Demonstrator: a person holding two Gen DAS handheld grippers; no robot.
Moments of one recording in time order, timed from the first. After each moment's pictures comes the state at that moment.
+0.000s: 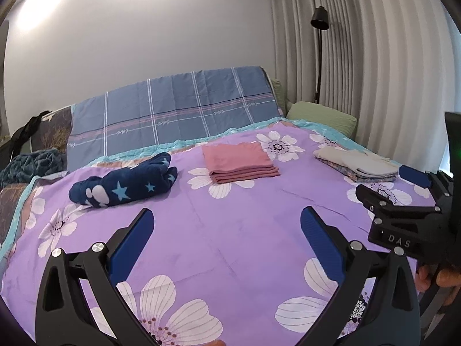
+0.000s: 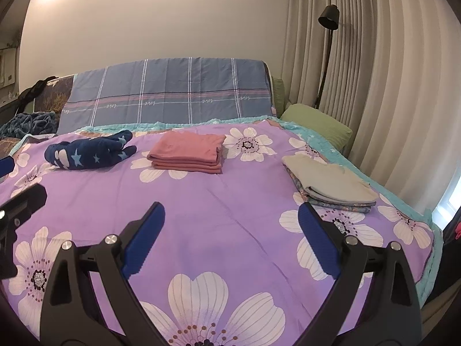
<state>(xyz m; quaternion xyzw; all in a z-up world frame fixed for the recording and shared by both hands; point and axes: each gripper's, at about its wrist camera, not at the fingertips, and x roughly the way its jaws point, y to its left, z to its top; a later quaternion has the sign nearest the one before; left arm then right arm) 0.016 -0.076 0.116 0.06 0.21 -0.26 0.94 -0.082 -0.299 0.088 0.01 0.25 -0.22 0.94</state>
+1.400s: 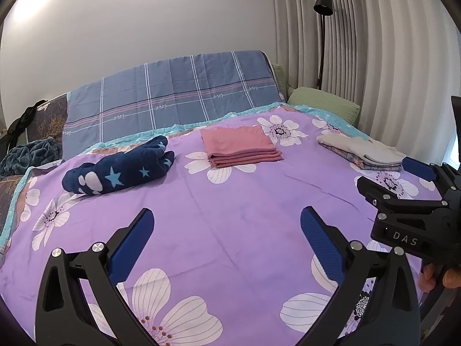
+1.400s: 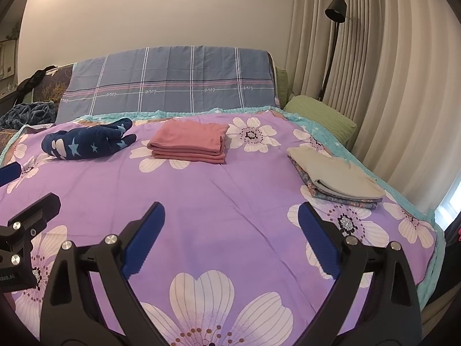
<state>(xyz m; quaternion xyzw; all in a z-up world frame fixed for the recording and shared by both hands) 0.035 -0.087 0.095 0.07 0.25 -0.26 0.93 -0.061 -0.298 0.077 0.01 0.27 -0.22 0.94</state>
